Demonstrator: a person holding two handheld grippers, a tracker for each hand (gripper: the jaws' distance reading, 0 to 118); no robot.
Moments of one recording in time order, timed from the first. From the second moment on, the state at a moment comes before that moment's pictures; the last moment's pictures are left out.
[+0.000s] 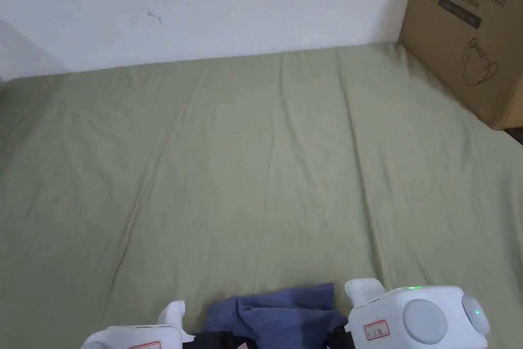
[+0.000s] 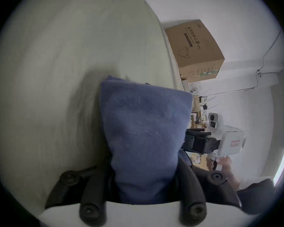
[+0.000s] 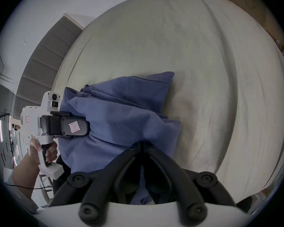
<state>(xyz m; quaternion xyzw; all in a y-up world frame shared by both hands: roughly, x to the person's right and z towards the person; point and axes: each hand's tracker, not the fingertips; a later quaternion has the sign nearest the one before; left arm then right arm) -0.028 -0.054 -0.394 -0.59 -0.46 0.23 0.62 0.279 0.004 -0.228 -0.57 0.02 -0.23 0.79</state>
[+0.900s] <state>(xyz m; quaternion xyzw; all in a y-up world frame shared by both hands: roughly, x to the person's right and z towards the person) -0.395 0.083 -0.440 -0.50 -0.20 0.13 0.83 -0.015 0.100 -0.371 -0.48 -0.10 -0.06 0.87</state>
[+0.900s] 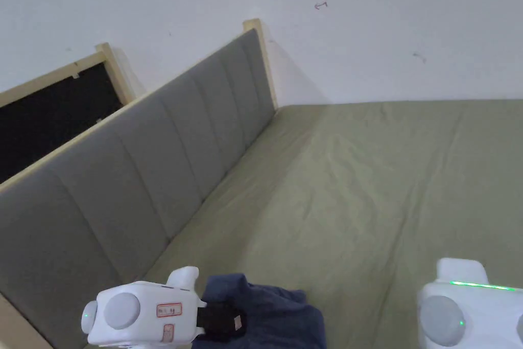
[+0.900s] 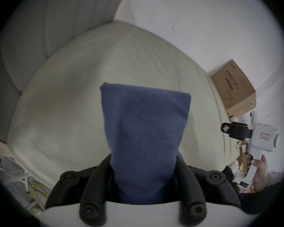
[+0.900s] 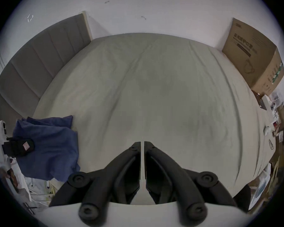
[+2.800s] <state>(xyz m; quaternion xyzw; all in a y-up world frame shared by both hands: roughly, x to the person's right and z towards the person) 0.039 0.206 -0.293 -0.25 -0.24 0.02 0.94 0.248 0.172 -0.214 -0.33 -0.19 -0.14 0.92</state>
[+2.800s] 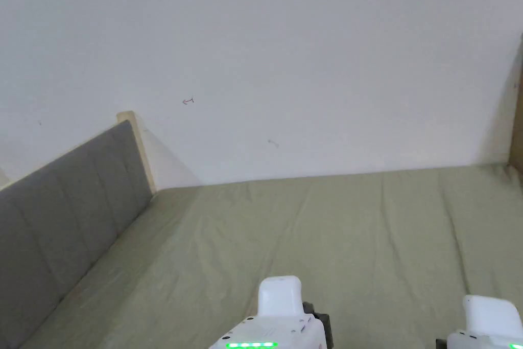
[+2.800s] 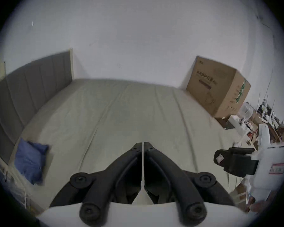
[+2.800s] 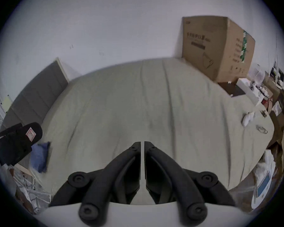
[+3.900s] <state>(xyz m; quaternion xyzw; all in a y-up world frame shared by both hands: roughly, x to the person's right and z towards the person) 0.036 0.331 -0.216 0.02 -0.18 0.00 0.98 0.247 0.318 -0.140 0.02 -0.23 0.00 0.97</state>
